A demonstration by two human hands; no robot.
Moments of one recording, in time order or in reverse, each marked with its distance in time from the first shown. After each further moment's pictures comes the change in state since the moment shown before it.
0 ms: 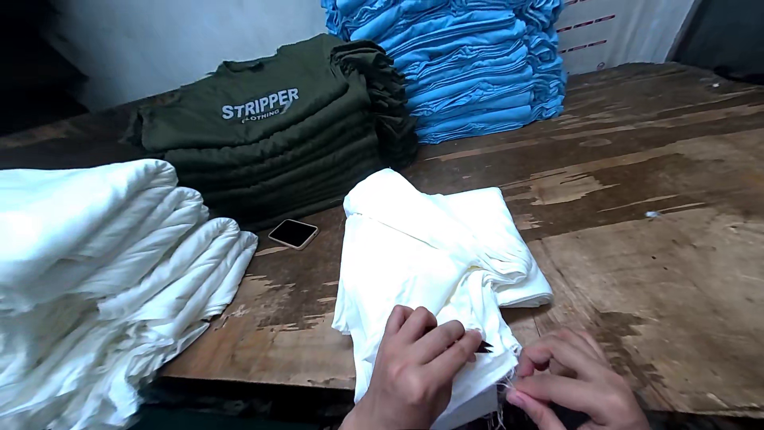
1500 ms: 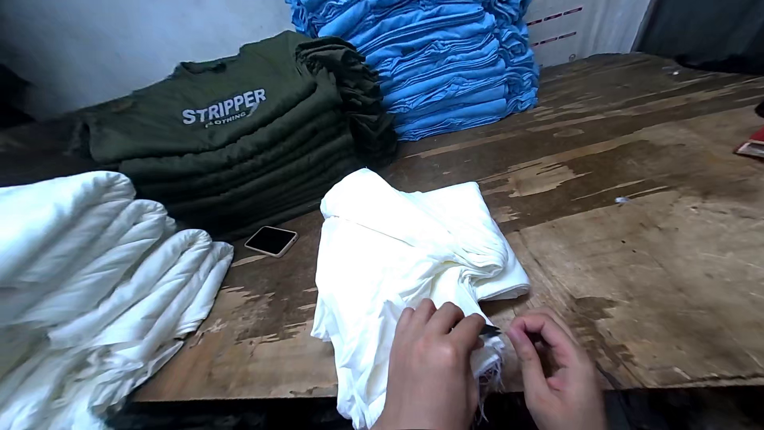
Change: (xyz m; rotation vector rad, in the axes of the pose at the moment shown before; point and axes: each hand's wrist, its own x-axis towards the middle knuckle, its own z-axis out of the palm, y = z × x) left_hand 0.040 0.044 0.009 0.092 -0.262 -0.267; right_hand -0.001 0.007 0.032 0.131 0.410 0.283
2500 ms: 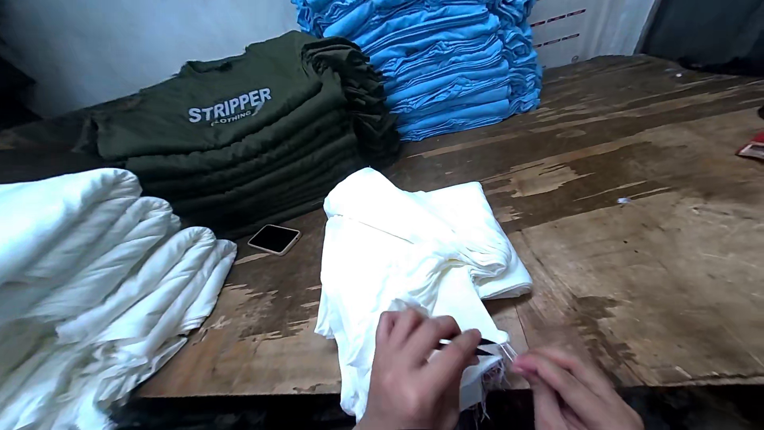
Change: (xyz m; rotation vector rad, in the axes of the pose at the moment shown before) left_hand -0.022 -0.024 0.001 -0.197 0.227 0.152; right_hand -0.023 -0.001 -0.012 -0.080 0.061 -0.252
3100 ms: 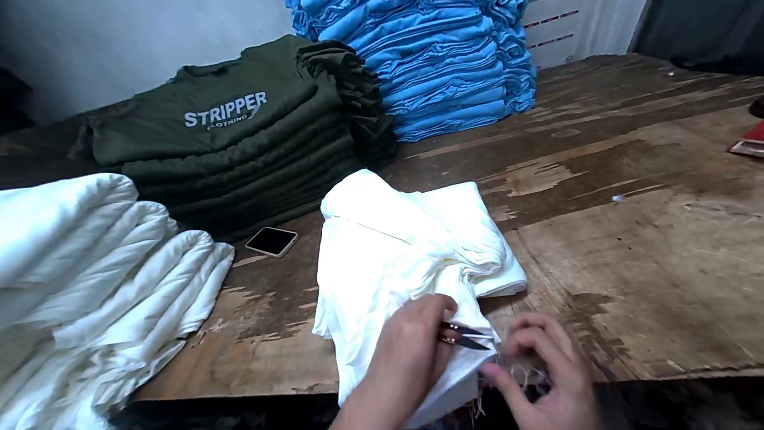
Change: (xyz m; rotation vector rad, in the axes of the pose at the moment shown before) left_hand 0.012 -0.020 0.012 0.002 -0.271 -0.181; right_hand 0.004 0.008 0.004 0.053 -0.161 0.159
